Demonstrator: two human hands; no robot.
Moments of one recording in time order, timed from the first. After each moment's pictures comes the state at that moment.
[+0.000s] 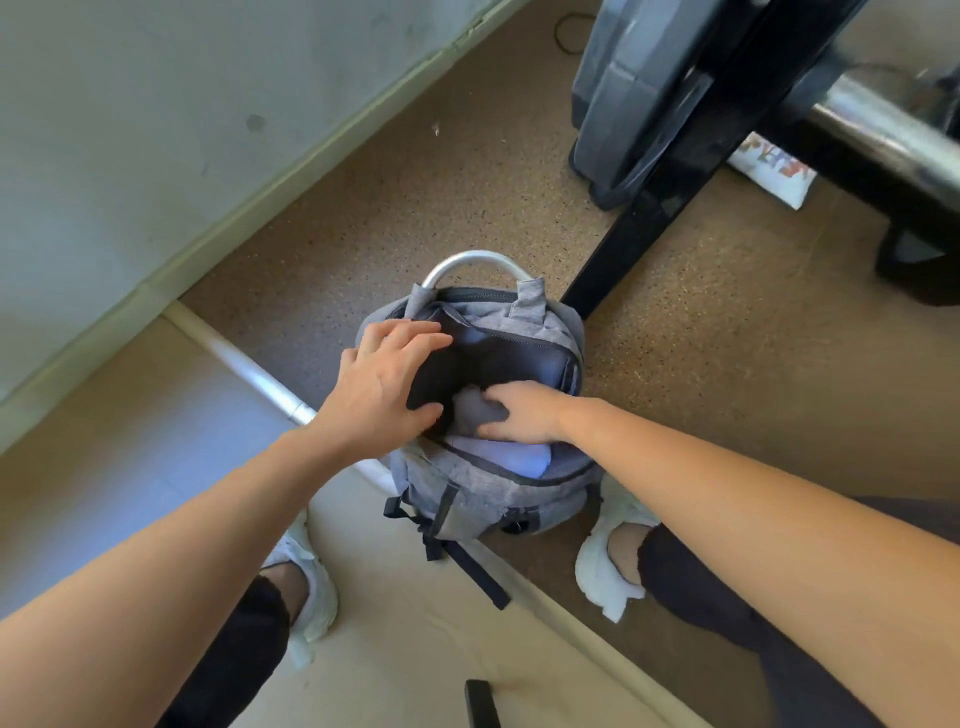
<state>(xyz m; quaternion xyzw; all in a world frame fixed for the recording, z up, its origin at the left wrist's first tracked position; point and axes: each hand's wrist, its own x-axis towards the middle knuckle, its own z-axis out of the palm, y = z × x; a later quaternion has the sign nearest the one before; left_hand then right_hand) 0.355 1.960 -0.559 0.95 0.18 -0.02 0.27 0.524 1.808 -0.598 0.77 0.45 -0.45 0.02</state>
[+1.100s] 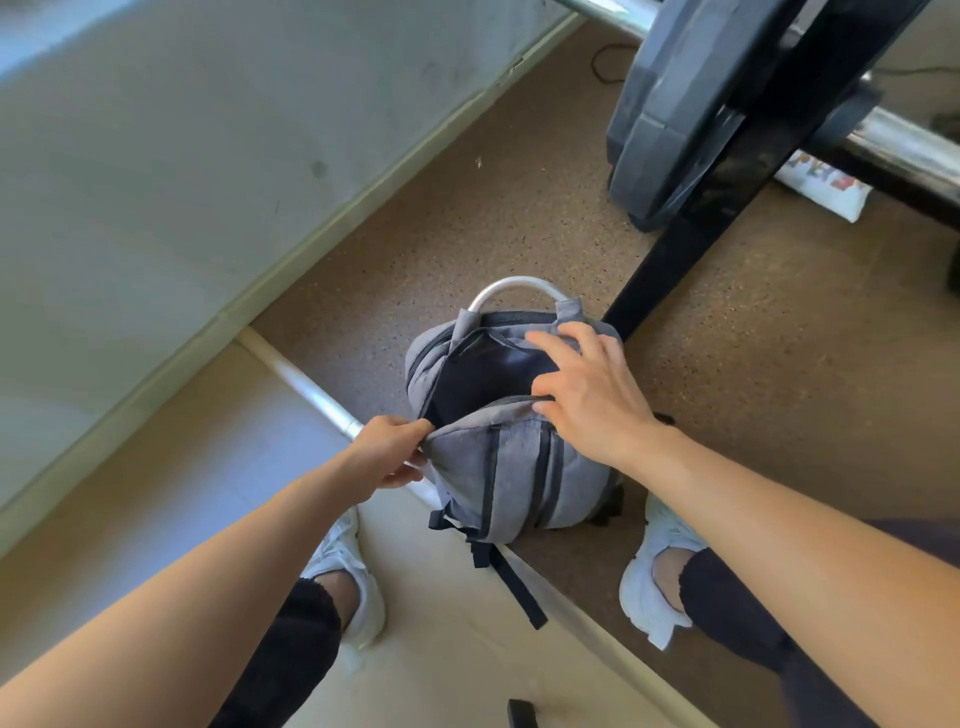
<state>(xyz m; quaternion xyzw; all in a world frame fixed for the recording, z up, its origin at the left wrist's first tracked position) 0.323 1.971 -0.578 0.59 0.56 -0.18 0.56 0.513 1.797 -0.527 0.82 0.57 -0.08 -0.04</state>
